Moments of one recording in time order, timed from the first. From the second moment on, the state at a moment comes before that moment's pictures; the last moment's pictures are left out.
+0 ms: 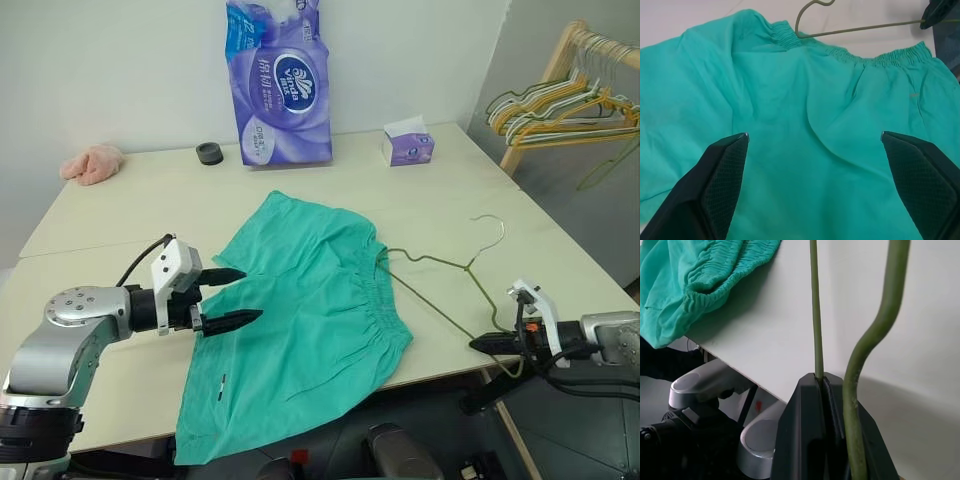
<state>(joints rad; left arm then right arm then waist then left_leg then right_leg) -0.12 0.87 0.17 -0.15 -0.48 0.47 -1.16 -0.21 -0.91 -0.05 -0.12 0.54 1.23 1.08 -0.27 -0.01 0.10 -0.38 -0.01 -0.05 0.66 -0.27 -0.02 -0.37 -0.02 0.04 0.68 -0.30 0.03</state>
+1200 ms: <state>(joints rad) -0.12 0.87 0.18 -0.13 -0.46 0.45 -1.08 -0.52 -0.61 0.05 0.17 0.59 1.43 0.94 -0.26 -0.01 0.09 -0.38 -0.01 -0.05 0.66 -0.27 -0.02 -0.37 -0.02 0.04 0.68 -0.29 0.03</state>
